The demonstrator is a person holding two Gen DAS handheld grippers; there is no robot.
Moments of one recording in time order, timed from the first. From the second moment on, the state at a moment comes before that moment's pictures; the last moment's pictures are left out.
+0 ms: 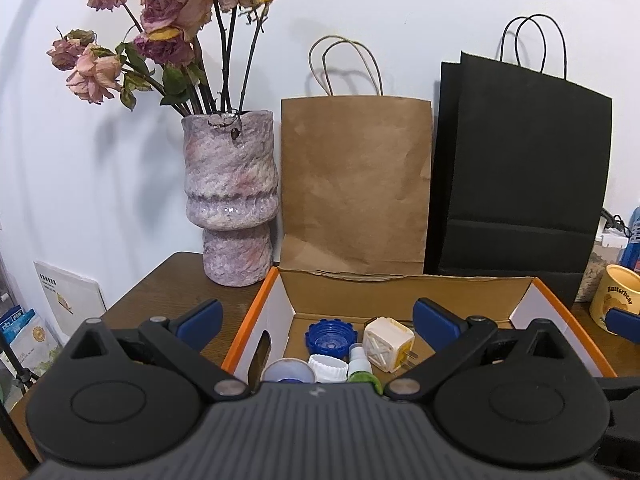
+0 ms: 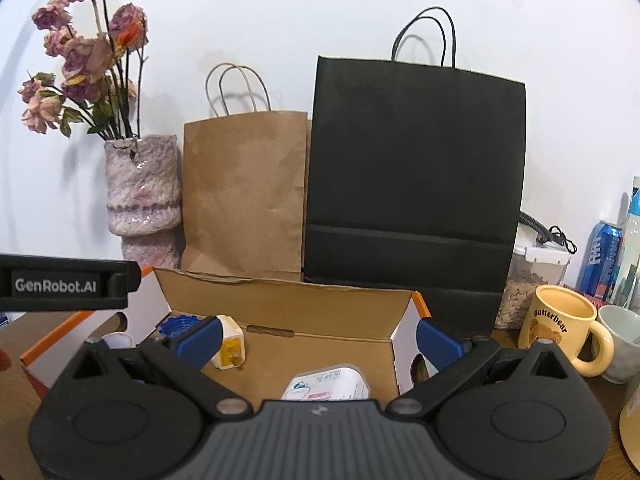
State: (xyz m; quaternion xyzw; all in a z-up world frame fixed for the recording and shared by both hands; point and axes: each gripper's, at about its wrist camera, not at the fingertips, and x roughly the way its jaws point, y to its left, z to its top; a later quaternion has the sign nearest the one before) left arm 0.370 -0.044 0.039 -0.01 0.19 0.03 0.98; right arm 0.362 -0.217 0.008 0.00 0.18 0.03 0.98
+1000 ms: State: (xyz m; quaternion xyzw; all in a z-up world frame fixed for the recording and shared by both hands) left arm 0.278 -0.058 0.036 -0.01 0.20 0.03 0.98; right arm 0.276 -0.265 0.014 -0.02 0.18 0.06 0.98
